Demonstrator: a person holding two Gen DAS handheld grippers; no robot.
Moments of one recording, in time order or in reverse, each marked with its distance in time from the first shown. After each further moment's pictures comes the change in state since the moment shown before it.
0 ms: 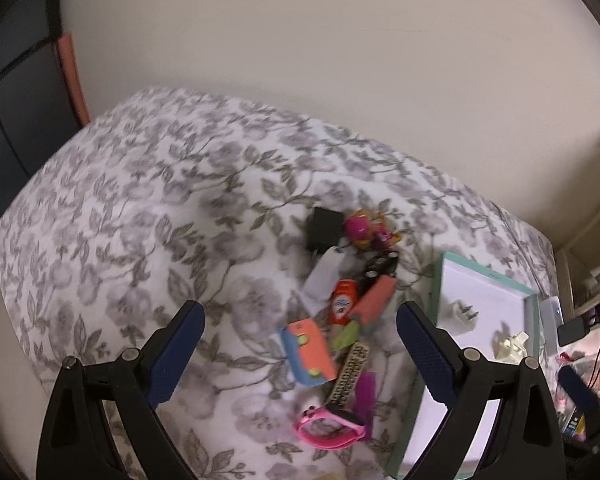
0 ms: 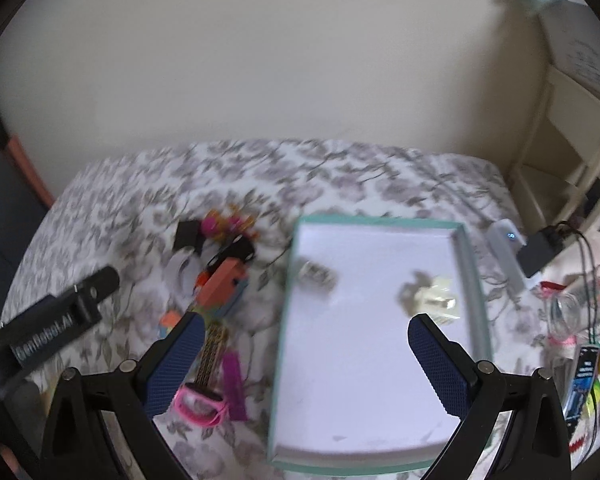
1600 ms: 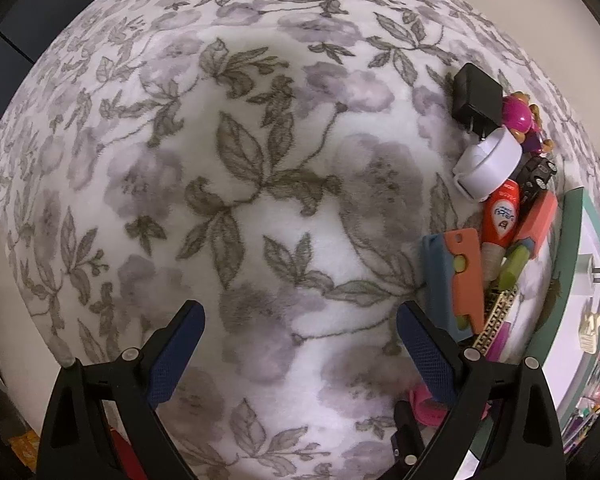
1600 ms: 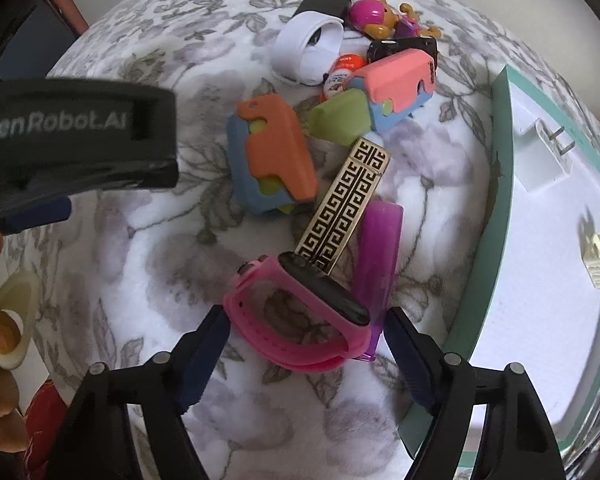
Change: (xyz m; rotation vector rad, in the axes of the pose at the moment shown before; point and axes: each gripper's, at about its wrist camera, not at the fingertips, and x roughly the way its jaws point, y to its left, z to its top) left arm 0.121 0.102 -0.041 -0.127 0.467 0.127; right arm 0.128 0.130 -0.101 -0.320 0.447 0.095
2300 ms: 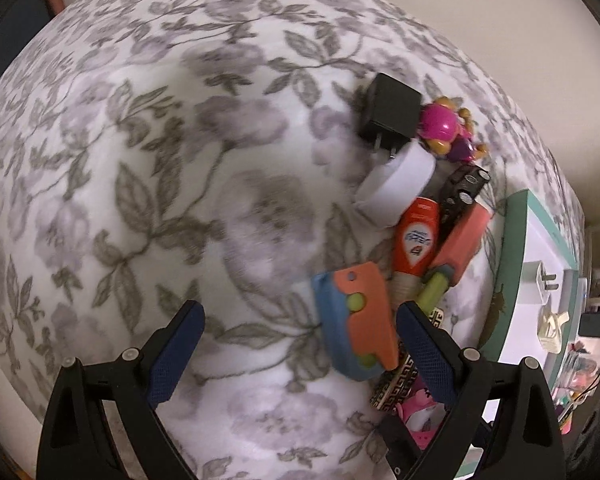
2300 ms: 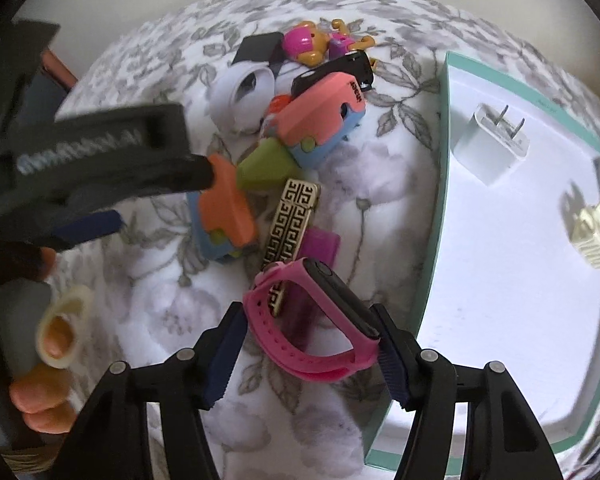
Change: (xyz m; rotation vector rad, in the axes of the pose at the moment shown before) left arm 0.000 -0.077 0.025 0.094 -0.069 -0.154; right arm -0.022 -0.056 0.013 0.161 -0.063 0.110
